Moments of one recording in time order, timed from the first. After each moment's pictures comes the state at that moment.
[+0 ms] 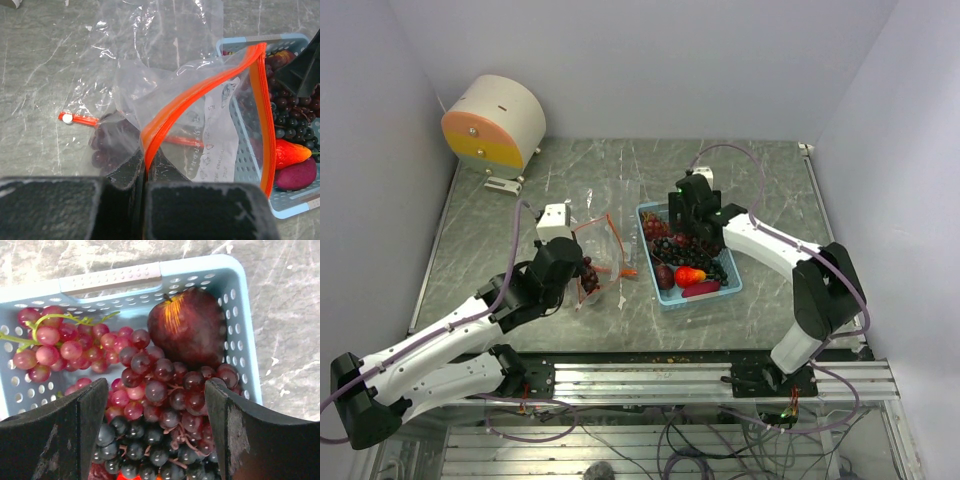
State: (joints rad) left arm -0.90 0.87 0.77 -0.42 -0.70 -0.60; right arm 0.58 1.66 1.15 -0.32 0.38 0.36
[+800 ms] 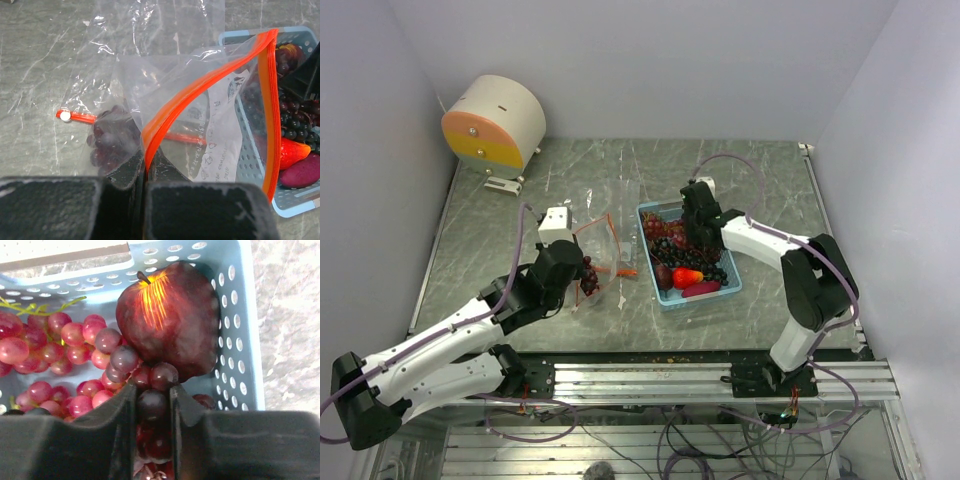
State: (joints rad) left arm -0.90 0.87 0.73 -0.39 -0.69 -0.60; right arm 0.52 1.74 1.09 -0.25 0.34 0.32
